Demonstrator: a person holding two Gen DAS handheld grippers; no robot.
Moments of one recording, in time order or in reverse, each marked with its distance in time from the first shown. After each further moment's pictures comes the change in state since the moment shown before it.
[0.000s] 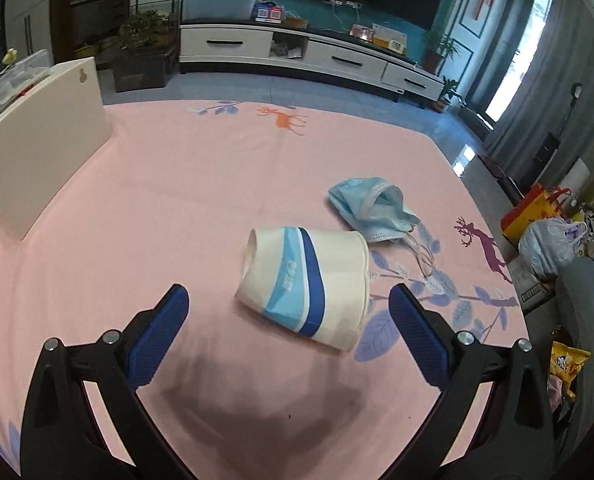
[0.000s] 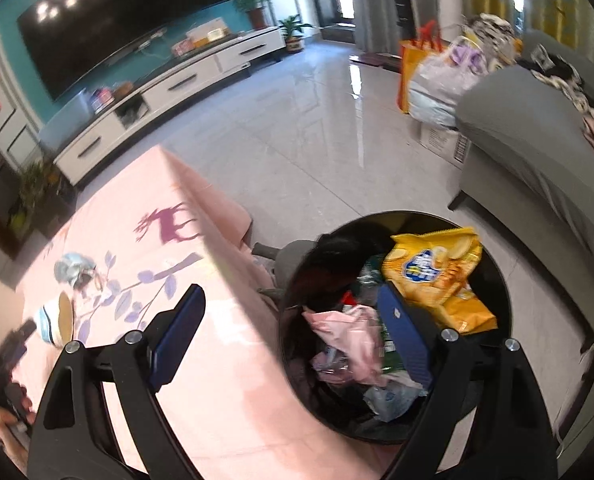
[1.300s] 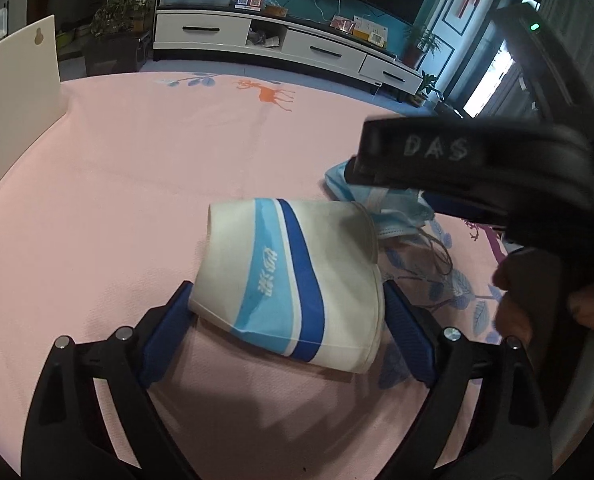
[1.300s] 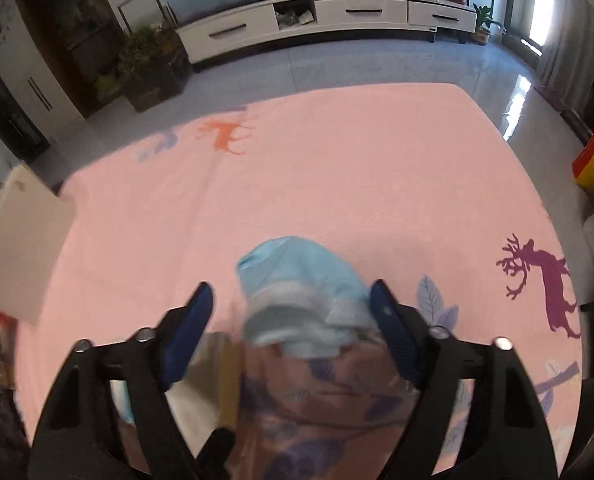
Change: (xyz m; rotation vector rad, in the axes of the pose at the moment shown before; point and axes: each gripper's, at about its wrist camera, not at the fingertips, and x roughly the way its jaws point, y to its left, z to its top) left arm 0.057 0.012 -0.006 -0.017 0.025 -0.109; right arm 0.166 0.350 0.000 -0.462 0.211 0.245
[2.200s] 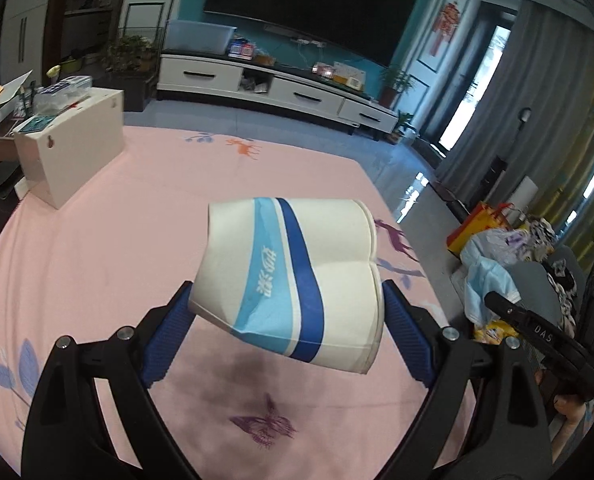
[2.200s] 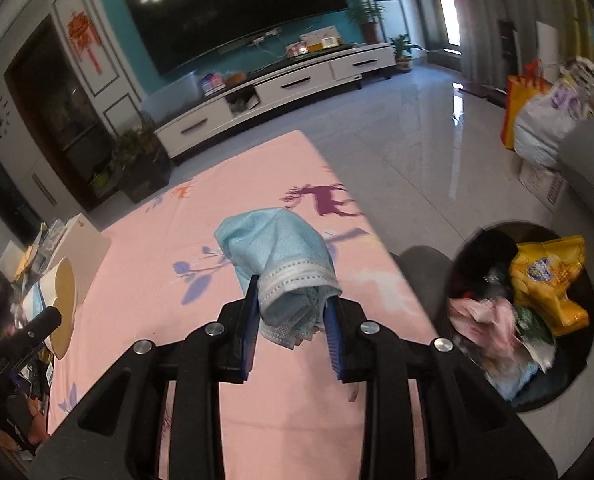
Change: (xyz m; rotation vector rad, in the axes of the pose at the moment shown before) left arm -0.195 -0.061 -0.073 0.011 -0.157 -0.046; right arm -0.231 -0.169 -0.202 0.263 -0.314 0.040
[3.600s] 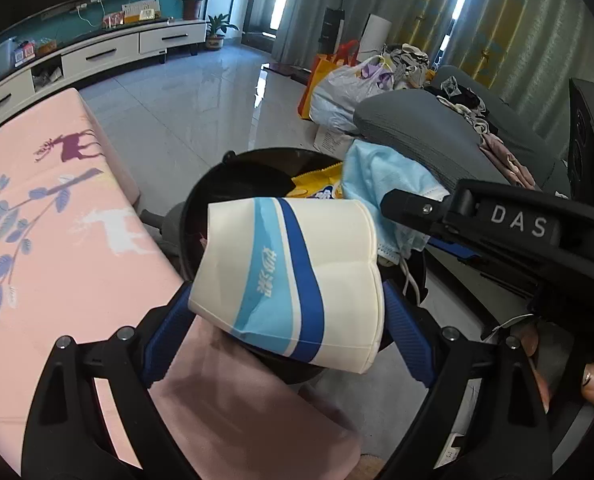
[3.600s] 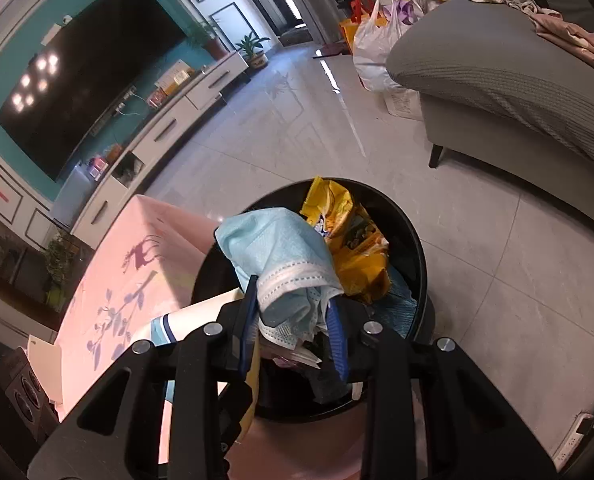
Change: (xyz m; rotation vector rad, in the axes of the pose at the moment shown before) left arm 0.124 -0.304 -0.151 0.502 0.300 -0.367; right arm -0.047 -0.208 -0.034 0.447 -0.048 -0.209
